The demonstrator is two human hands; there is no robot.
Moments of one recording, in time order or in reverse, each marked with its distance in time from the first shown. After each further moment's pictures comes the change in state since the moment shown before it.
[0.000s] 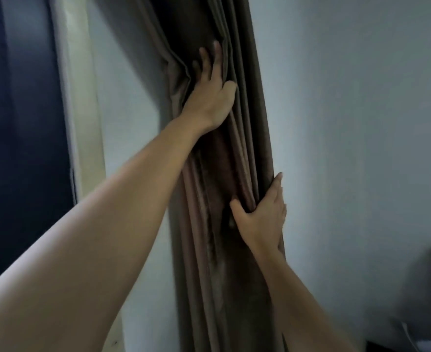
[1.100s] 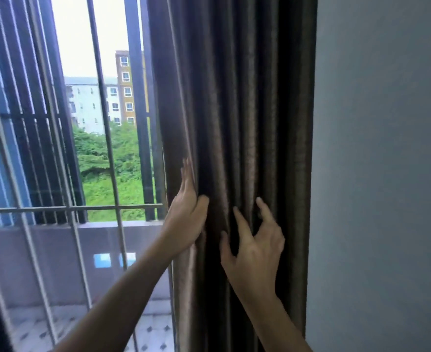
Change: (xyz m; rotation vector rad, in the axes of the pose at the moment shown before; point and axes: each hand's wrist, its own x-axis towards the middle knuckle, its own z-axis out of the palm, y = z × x) left_hand -0.340 0.050 -0.010 0.341 0.263 -0.699; right_hand -0.210 -0.011 -0.061 0.303 -0.342 -0.484
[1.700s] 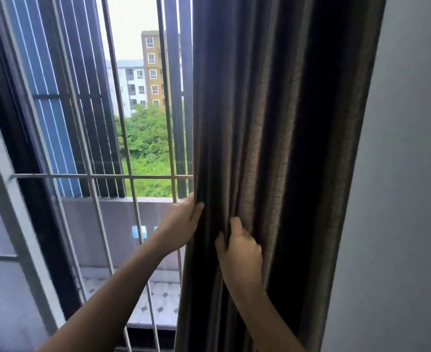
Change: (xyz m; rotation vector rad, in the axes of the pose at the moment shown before) left_hand -0.069 -0.082 -0.087 0.290 -0.165 -0.162; right_hand -0.064 -0.099 0.039 0.121 -0.557 0.221
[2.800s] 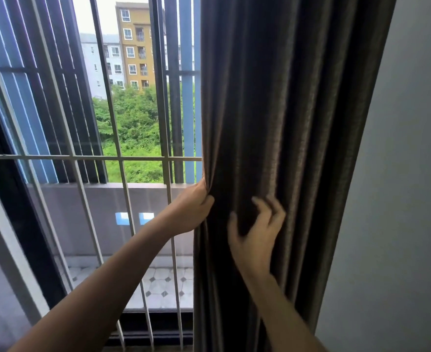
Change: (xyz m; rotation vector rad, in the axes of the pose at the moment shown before) left_hand 0.005 0.011 0.002 -0.028 -0.225 0.084; right_hand -0.010 0.024 0.016 0.295 0.487 -0.072
